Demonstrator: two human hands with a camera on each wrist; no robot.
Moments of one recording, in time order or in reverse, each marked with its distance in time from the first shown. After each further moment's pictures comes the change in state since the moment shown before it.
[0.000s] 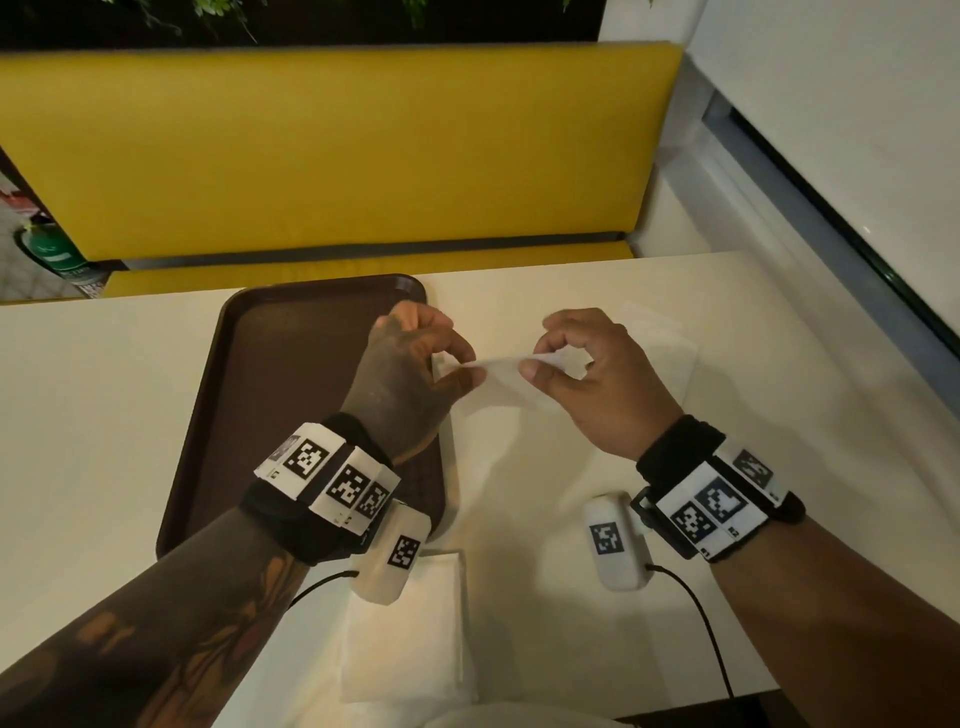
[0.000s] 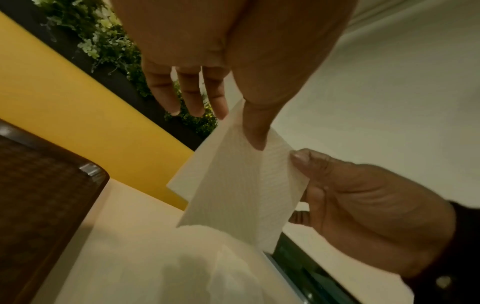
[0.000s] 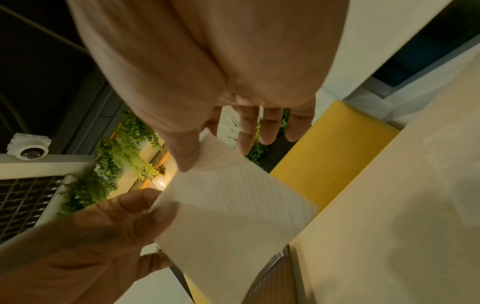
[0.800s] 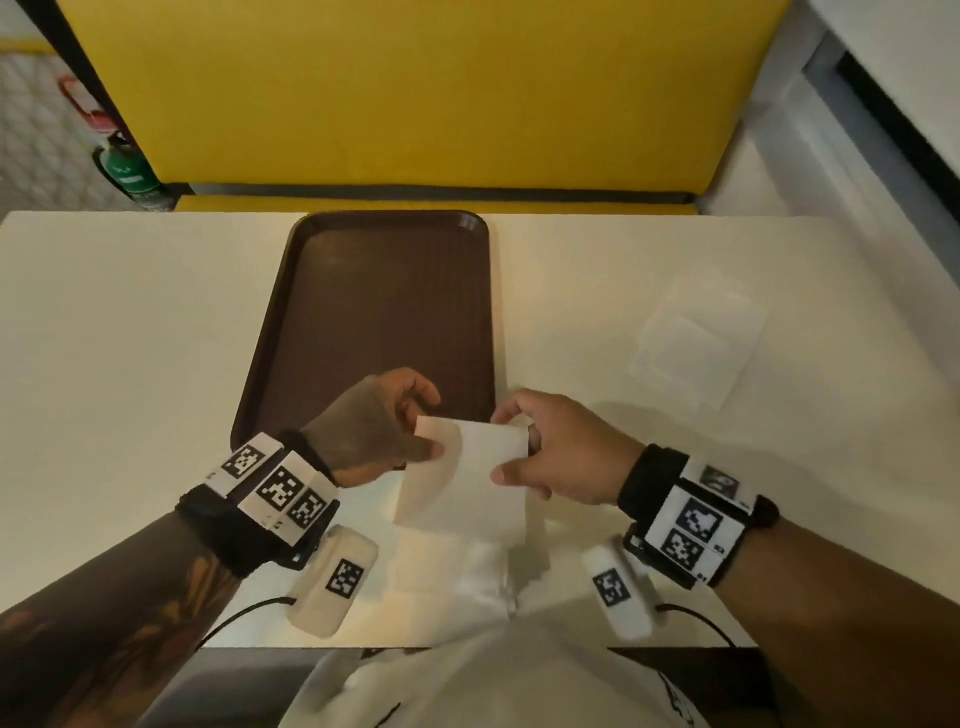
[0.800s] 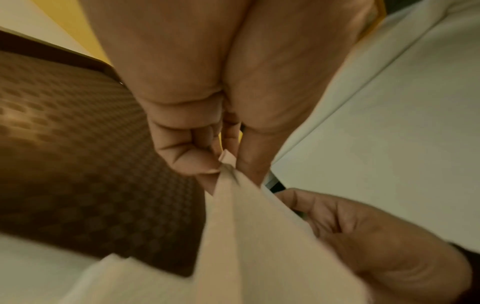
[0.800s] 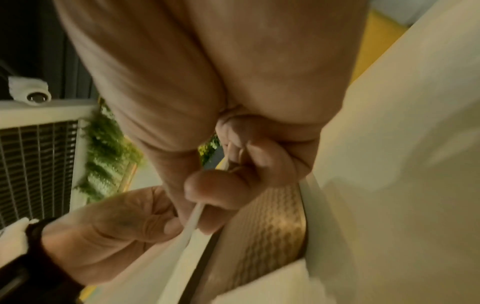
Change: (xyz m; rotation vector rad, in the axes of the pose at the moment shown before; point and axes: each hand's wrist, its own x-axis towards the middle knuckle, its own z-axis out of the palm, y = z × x) left_hand -0.098 -0.056 -0.034 -0.186 -0.502 -0.485; right_hand -0.059 -0.019 0.076 0.102 -0.691 0.296
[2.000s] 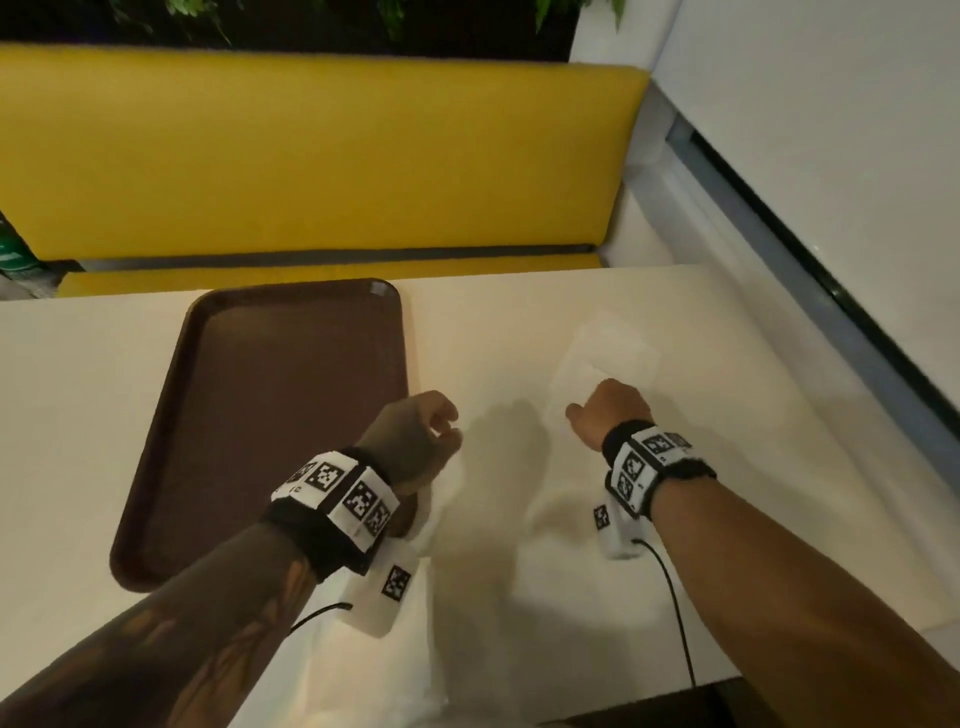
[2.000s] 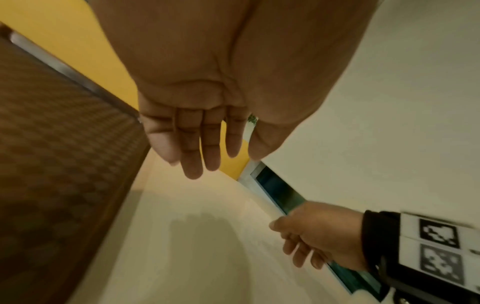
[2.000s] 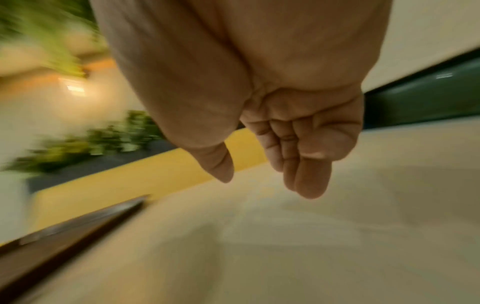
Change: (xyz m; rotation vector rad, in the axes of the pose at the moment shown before) left_hand 0.083 0.056 0.051 0.154 0.099 0.196; right_hand 0.034 0.083 -0.117 -0.386 0.593 0.567
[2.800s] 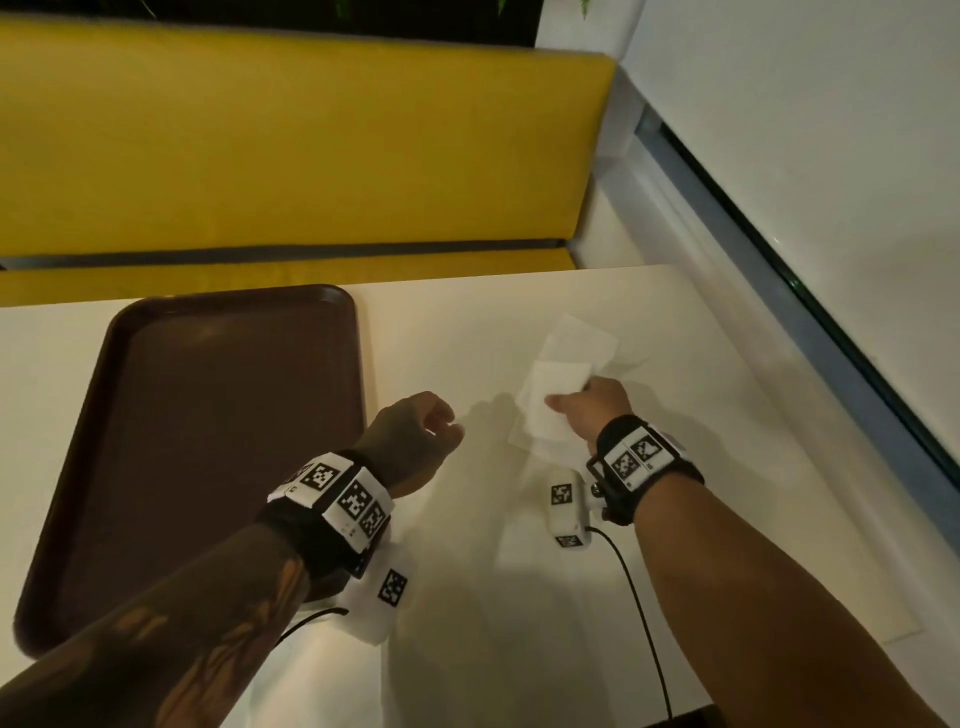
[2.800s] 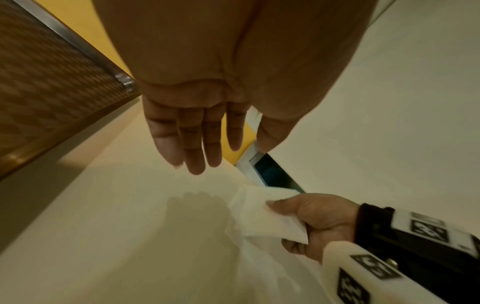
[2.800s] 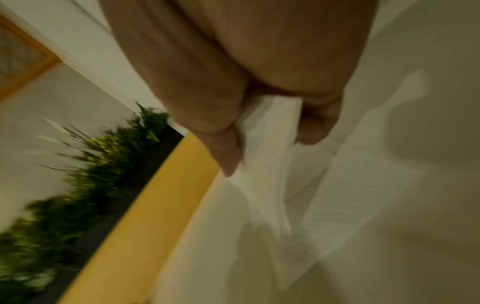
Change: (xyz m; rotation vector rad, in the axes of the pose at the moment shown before) left_hand 0.055 0.031 0.023 -0.101 -0.053 -0.038; right_hand 0.050 0.015 -0.013 0.624 -0.008 0.171
